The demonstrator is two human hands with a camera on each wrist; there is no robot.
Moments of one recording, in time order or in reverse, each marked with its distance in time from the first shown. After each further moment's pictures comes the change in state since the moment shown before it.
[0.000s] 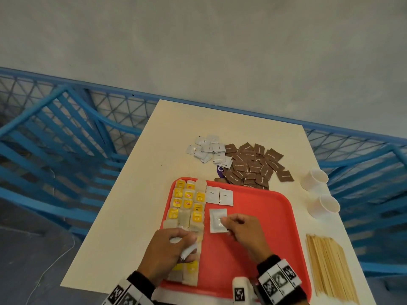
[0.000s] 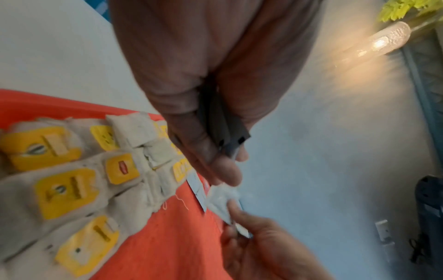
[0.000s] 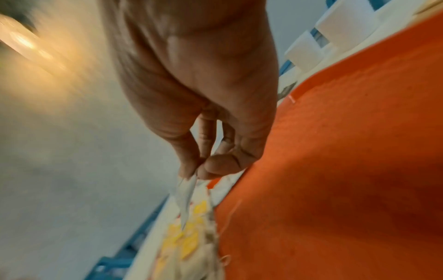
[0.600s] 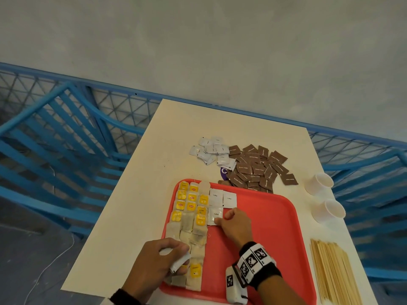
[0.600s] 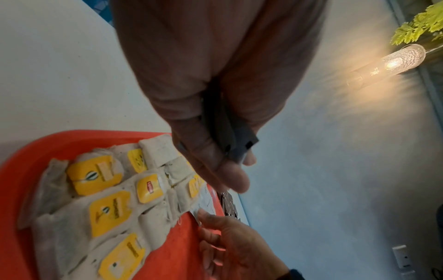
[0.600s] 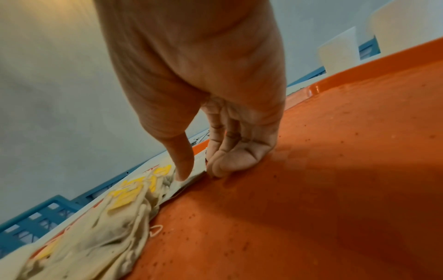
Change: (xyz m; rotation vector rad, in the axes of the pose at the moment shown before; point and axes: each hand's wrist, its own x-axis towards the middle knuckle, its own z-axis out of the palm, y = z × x) left_hand -0.004 -0.011 -0.029 -0.003 0.034 -0.053; right_hand 0.063 0.026 0.037 -0.409 0.204 0.014
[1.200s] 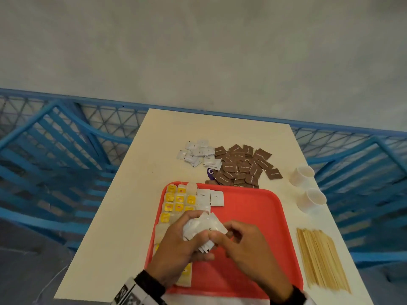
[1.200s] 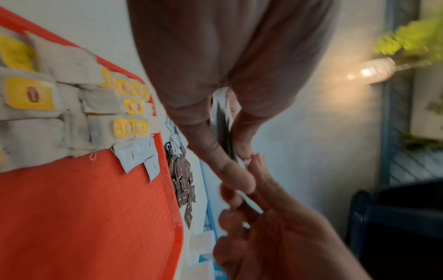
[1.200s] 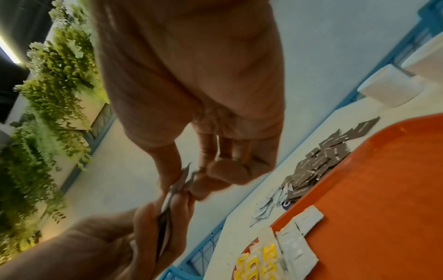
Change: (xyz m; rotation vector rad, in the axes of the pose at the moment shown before) left_hand -0.015 0.034 0.073 -0.120 -0.211 0.171; right_hand -0.123 -0.020 -0.100 0.292 -0.223 -0.376
